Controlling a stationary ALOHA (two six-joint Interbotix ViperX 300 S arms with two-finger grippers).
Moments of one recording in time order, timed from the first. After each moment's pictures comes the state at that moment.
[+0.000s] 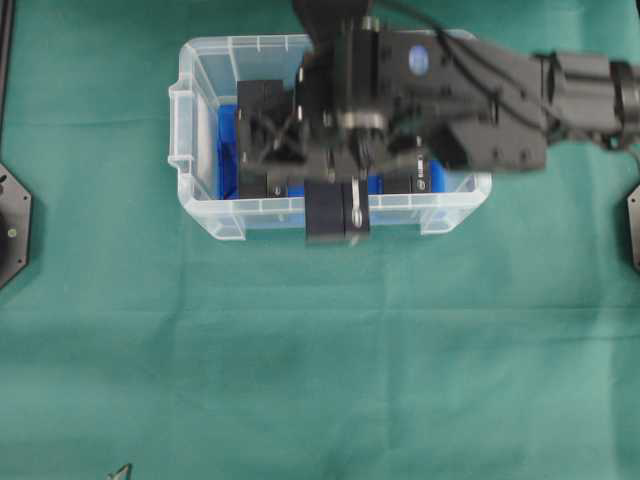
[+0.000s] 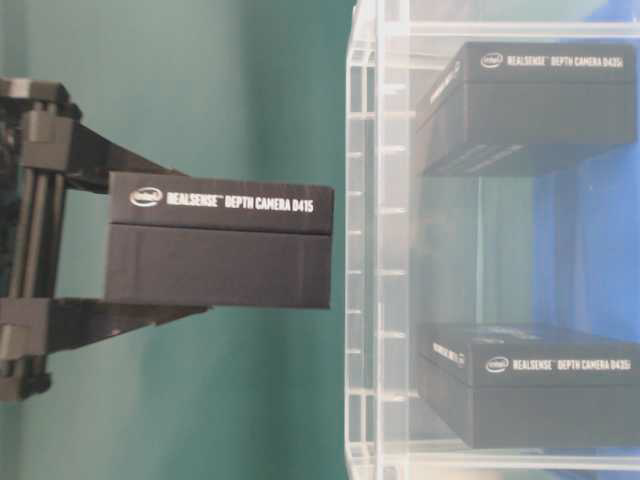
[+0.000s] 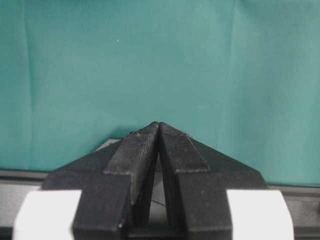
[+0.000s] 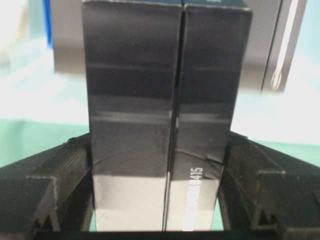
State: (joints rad) left arm -0.08 -0.86 0.60 0.04 1.41 -0.16; right arm 0.02 0.34 -0.61 -0.14 1.70 1.62
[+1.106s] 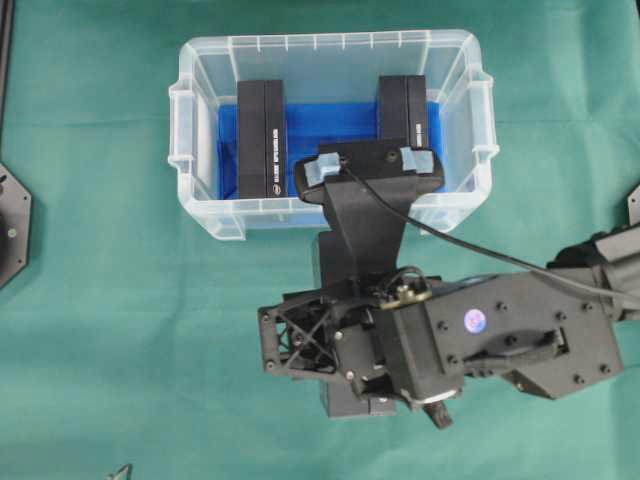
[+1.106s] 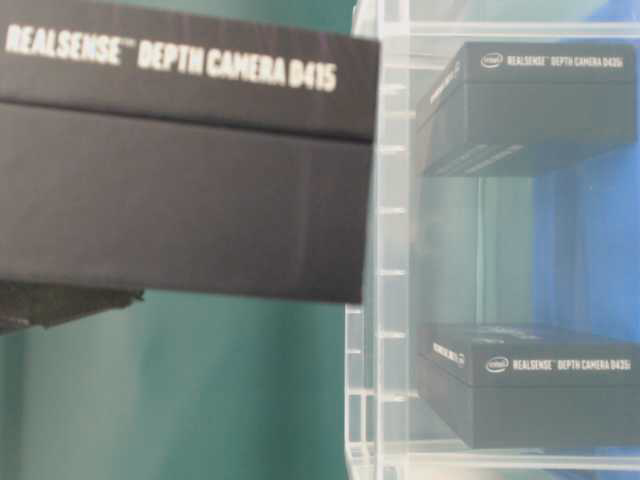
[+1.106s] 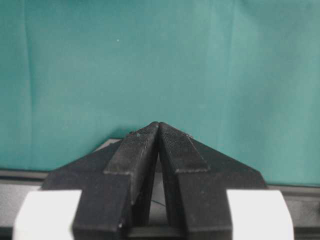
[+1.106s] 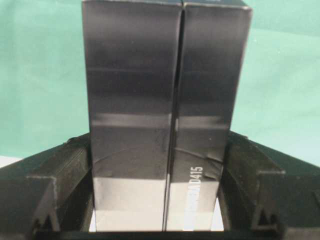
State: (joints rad) left arm -0.08 -0.86 0.60 0.04 1.42 -0.16; right arm 0.31 0.34 -0.61 -0.16 1.70 1.91
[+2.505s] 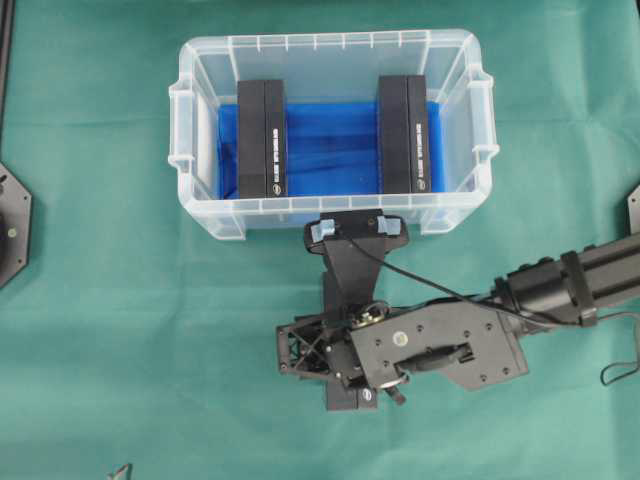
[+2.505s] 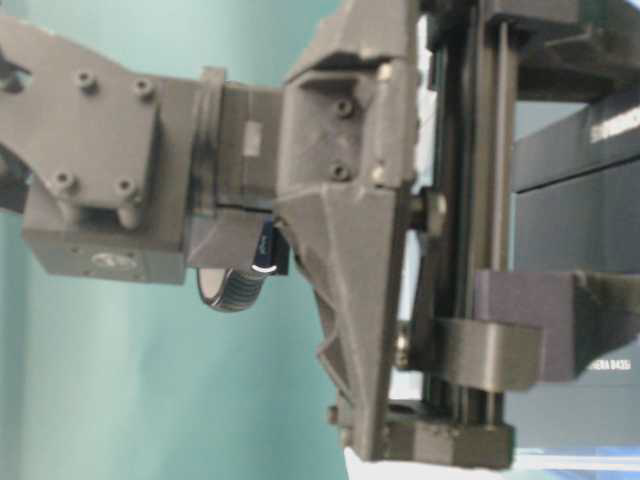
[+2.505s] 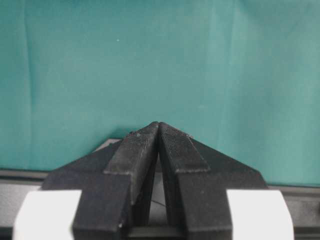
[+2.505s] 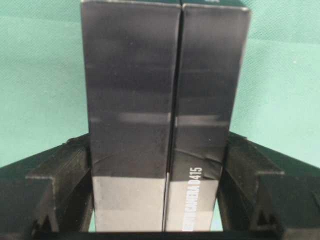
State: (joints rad) left arm -0.08 -0.86 0.60 0.04 1.42 -0.16; right arm 0.31 0.39 -0.11 -0.11 1.17 2.01
